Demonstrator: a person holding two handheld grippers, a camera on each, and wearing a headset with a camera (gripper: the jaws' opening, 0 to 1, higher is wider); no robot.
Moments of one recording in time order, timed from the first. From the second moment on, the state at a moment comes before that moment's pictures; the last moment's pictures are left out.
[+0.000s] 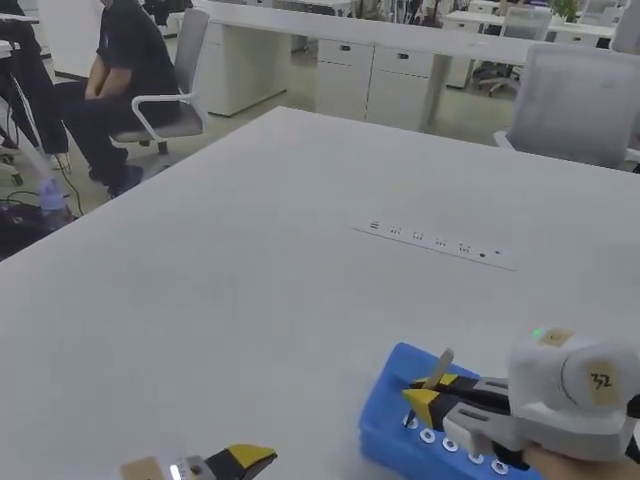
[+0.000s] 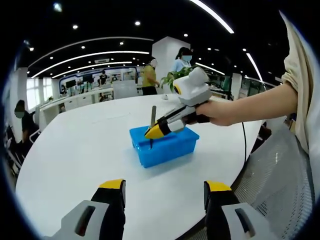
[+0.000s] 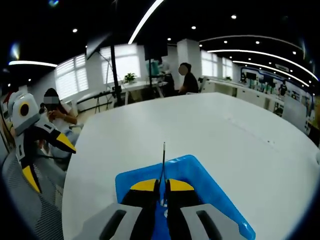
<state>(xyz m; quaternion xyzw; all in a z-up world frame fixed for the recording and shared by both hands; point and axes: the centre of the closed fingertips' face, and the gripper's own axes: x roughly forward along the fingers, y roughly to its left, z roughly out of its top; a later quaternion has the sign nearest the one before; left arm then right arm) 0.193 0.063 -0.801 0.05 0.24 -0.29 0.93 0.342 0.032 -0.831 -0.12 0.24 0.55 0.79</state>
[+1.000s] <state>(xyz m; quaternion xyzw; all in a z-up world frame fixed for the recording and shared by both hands) 0.193 0.064 -0.801 0.05 0.24 -0.28 0.93 0.344 0.032 -0.827 -0.10 0.24 0.55 0.80</state>
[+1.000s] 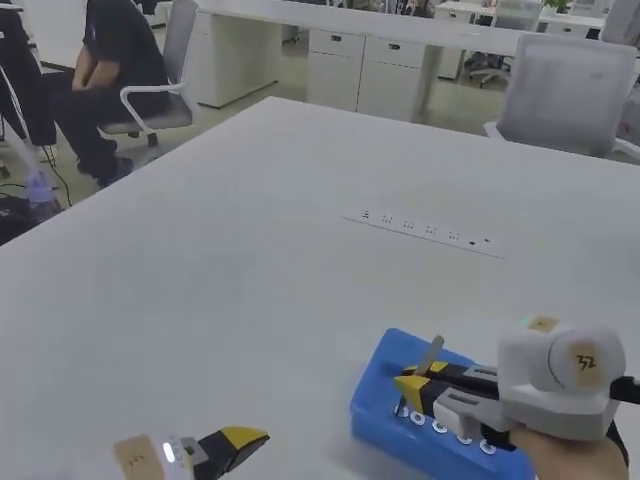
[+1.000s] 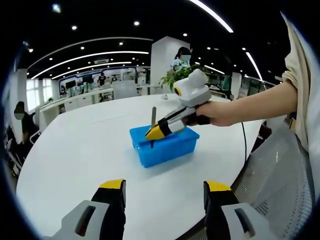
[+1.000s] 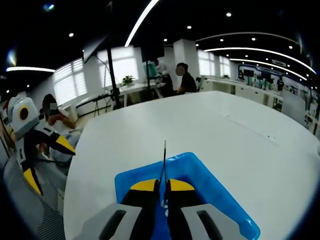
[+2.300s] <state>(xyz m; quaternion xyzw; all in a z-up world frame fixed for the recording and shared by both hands) 0.196 0.002 -0.748 0.08 0.24 -0.47 0.85 0.213 -0.051 -0.769 -0.06 0.21 0.53 0.82</state>
